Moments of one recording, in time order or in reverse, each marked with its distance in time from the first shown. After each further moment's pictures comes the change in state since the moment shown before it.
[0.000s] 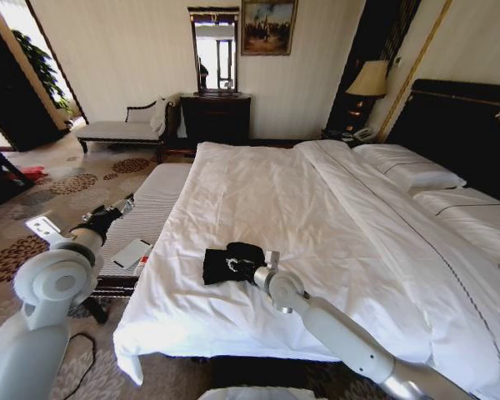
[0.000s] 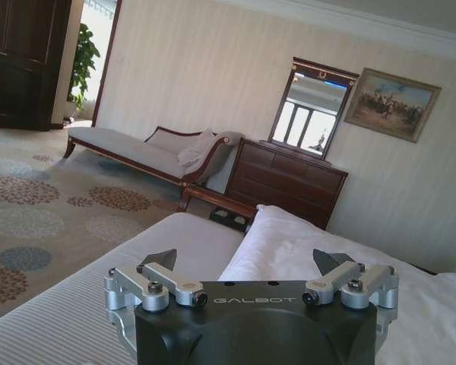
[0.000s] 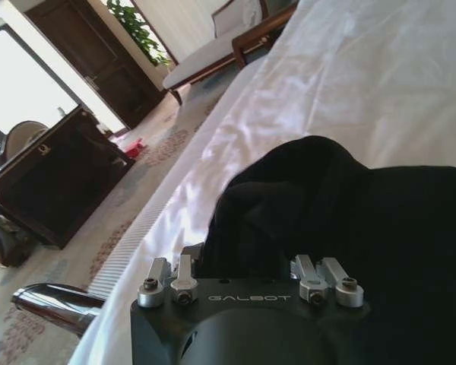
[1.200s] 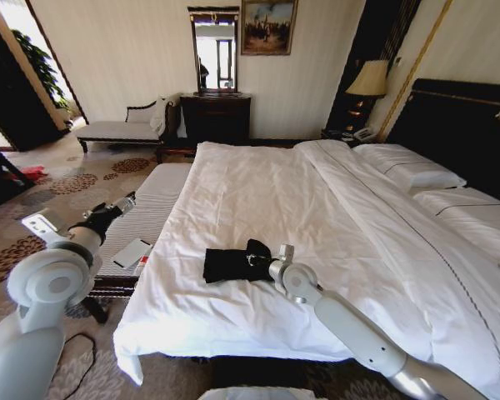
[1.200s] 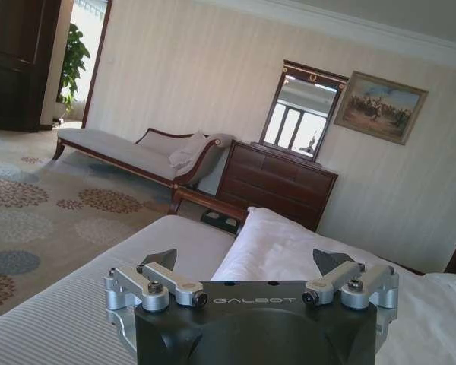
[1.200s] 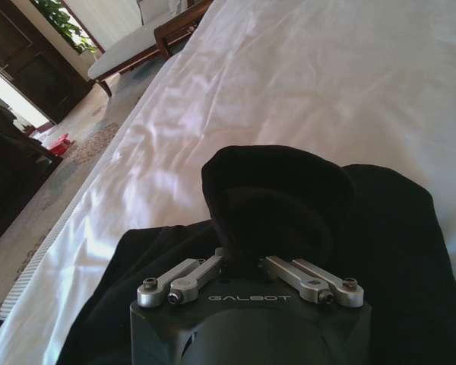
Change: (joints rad) left arm -0.009 0.018 -0.007 -0.018 -0.037 0.006 -0.004; right arm -0.028 -0.053 0.113 -0.048 0.061 -0.081 0.089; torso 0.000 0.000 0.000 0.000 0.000
